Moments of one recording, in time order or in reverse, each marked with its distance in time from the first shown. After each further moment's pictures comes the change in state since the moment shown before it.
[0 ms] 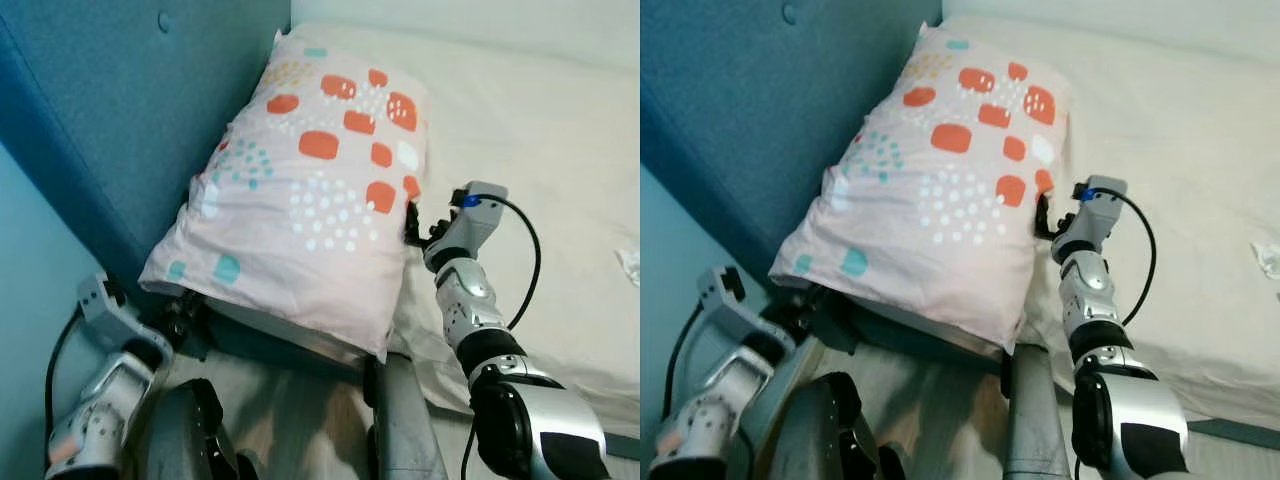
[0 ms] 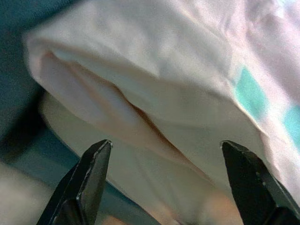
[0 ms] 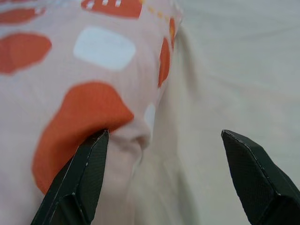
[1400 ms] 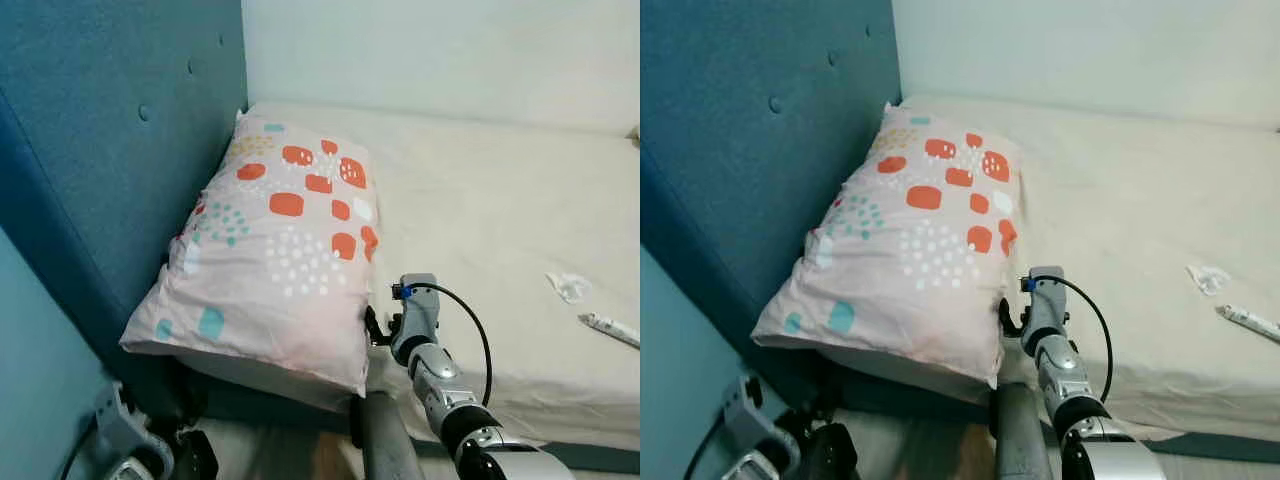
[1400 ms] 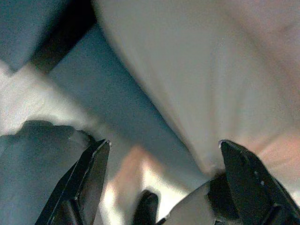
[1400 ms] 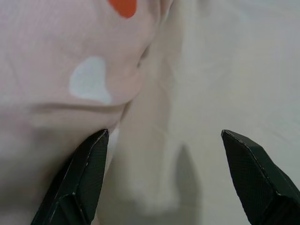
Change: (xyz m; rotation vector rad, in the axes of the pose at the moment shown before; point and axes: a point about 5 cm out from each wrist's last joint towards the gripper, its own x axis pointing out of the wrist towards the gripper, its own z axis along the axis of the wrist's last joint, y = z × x) left arm -0.067 0.086 -0.113 -0.113 0.298 0.404; right arm -0.070 0.007 -0.113 -0.167 0.401 0.128
